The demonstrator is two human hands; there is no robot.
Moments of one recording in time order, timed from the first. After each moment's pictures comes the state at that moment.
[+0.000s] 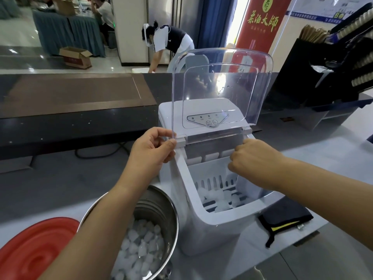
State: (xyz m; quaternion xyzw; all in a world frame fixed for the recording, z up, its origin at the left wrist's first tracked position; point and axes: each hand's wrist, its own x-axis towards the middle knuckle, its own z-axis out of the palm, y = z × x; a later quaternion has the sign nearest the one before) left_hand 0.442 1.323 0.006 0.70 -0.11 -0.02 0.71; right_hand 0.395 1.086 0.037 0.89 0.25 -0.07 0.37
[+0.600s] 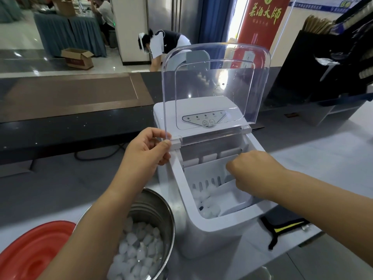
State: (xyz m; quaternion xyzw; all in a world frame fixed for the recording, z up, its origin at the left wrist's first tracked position) left_hand 0.442 1.320 0.008 0.72 -0.11 -0.02 0.69; right_hand 0.386 1.097 0.027 0.97 0.10 -0.08 0.20
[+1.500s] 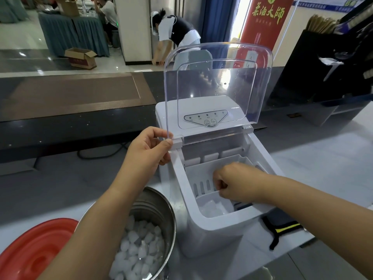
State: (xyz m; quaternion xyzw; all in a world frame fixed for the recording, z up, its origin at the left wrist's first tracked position) left_hand 0.445 1.322 0.004 0.73 -0.11 -0.02 0.68; right_hand 0.390 1.112 0.012 0.98 0.10 -0.18 -0.01
